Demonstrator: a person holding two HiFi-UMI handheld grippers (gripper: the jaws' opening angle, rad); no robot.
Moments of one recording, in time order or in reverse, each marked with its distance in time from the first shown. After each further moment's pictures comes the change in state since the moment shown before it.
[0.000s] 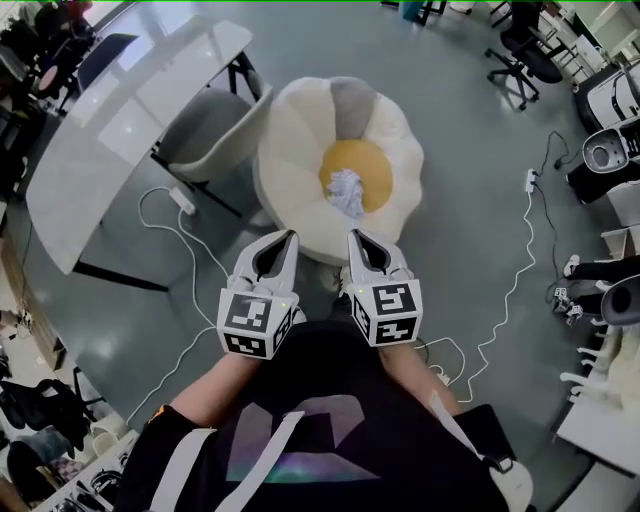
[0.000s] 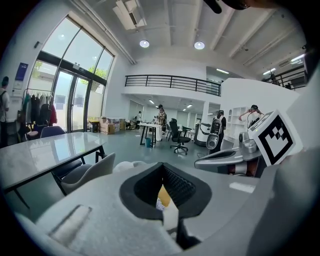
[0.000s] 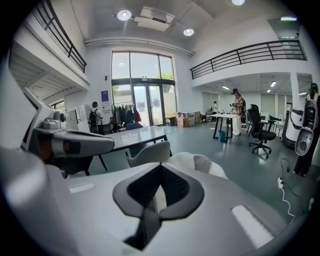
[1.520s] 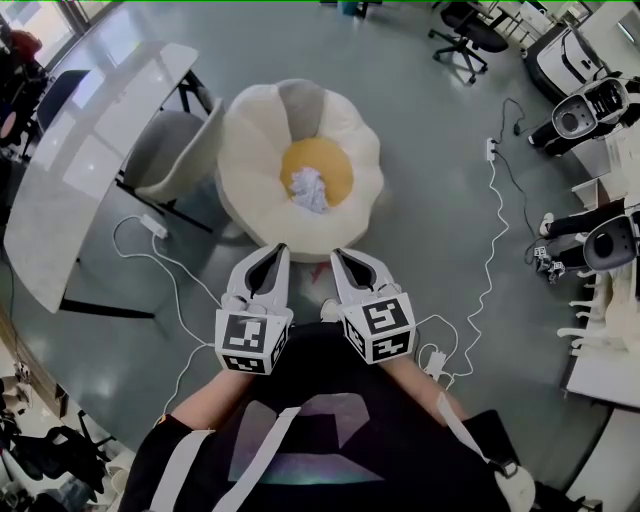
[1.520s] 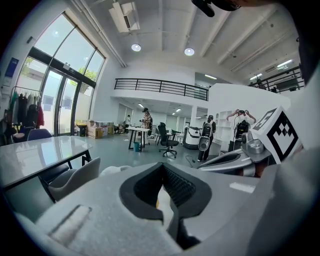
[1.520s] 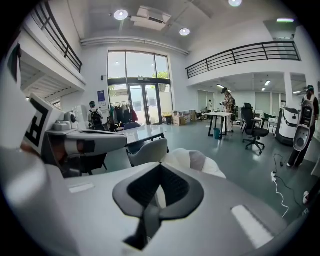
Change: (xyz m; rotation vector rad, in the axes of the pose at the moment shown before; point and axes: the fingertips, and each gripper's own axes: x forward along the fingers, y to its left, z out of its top) left arm -0.017 -0.054 0.006 0.039 -0.049 -0.127; right arm -0.068 0.010 -0.017 0.032 0.017 -0.043
